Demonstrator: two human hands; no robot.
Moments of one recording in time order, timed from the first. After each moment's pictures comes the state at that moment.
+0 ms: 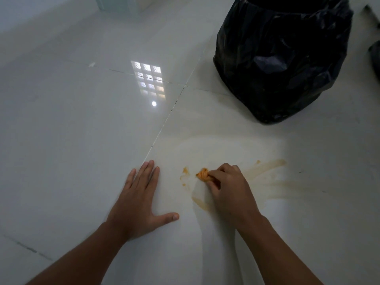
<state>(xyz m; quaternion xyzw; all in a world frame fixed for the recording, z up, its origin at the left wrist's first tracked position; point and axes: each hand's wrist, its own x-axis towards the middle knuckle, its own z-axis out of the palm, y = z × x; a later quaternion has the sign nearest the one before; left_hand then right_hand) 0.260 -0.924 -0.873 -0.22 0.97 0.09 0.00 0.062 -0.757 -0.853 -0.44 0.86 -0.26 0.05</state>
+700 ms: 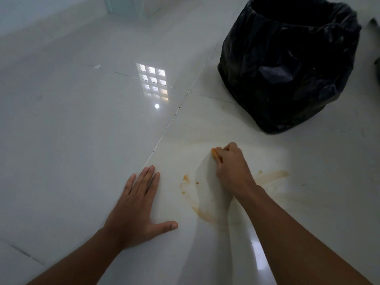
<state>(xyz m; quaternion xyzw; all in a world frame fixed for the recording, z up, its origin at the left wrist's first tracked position) 0.260 -0.924 -0.873 -0.22 0.97 0.09 0.01 -0.005 -0.811 -0.858 -0.39 0.87 -0.27 0.10</state>
